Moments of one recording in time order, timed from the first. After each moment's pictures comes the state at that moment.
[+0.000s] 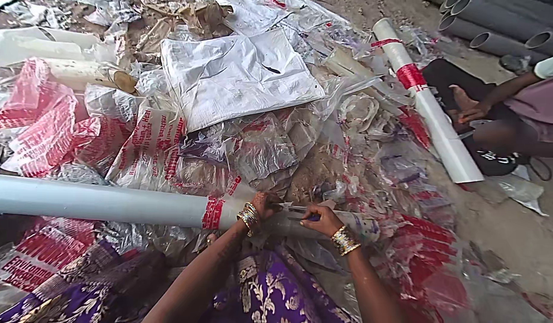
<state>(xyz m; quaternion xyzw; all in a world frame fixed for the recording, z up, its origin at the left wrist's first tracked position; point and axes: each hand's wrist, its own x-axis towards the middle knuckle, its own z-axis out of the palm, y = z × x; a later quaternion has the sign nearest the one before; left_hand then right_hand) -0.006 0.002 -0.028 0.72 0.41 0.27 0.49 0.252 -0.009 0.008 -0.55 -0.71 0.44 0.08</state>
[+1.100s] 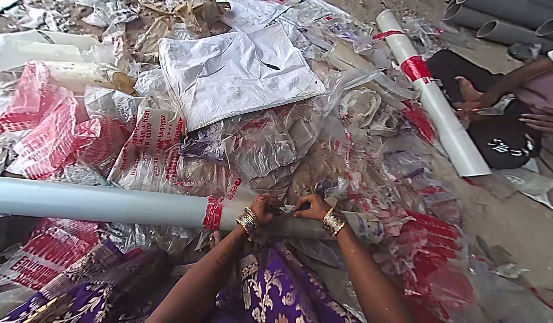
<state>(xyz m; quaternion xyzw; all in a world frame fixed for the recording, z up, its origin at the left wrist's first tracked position) -0.003 -0.018 -0.043 0.71 0.39 0.37 0.45 0.238 0.024 -0.010 -0.49 -0.73 0.49 0.01</state>
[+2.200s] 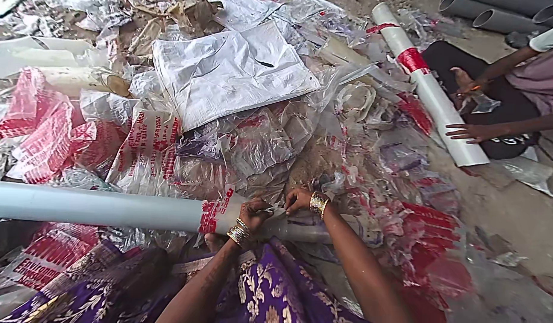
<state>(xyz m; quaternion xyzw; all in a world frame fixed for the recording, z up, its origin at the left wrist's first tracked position) -0.001 -0.057 -0.057 0.55 0.45 0.53 0.47 0.222 0.051 -0.027 -0.44 -0.66 0.61 -0.10</state>
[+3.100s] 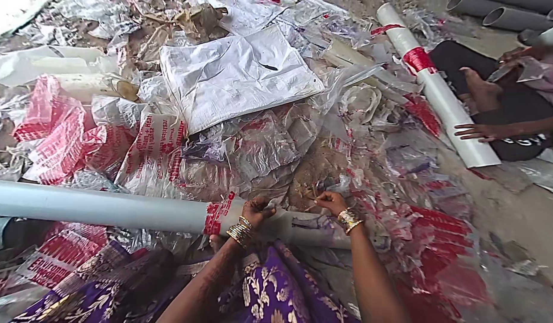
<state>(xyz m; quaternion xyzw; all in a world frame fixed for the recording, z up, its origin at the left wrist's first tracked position) -0.010 -0.047 -0.027 0.46 0.52 0.43 0.57 0.292 0.020 -0.033 -0.66 -0.57 0.48 0.12</state>
